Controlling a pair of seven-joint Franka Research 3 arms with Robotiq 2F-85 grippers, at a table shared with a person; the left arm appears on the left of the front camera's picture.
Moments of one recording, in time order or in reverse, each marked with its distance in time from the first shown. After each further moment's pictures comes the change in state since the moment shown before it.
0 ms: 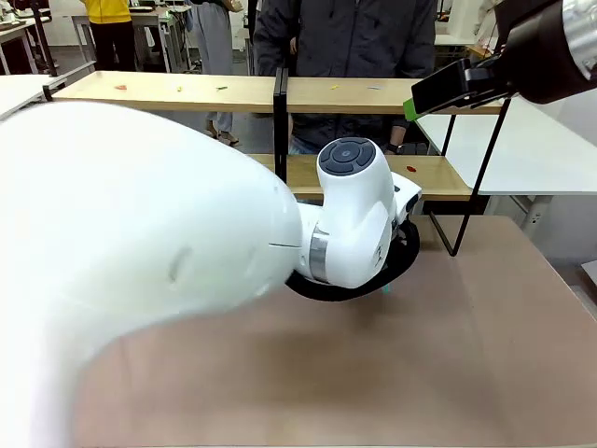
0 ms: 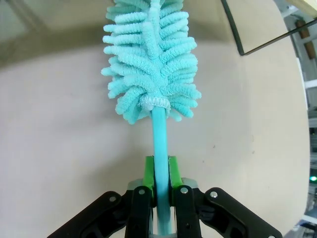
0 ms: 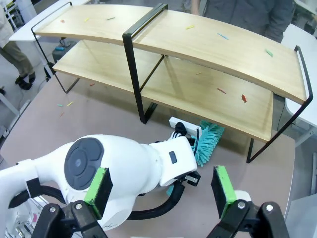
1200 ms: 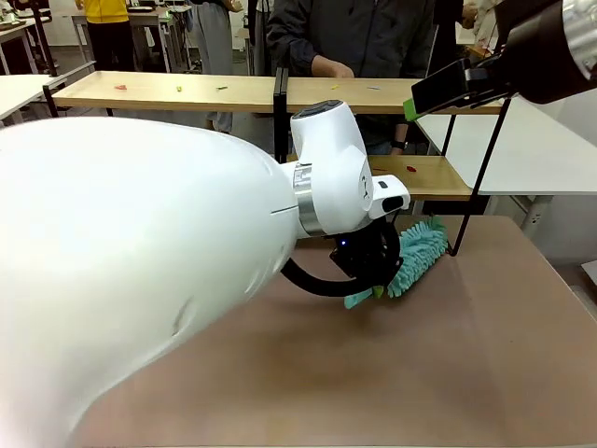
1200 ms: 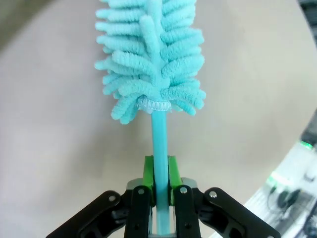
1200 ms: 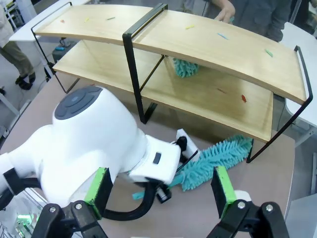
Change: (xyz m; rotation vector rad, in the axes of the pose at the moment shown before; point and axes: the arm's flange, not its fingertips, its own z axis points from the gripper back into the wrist) left arm -0.005 0.028 0.036 -0.134 0.373 -0.491; right arm 0.000 0.000 0.000 0.000 0.000 0.000
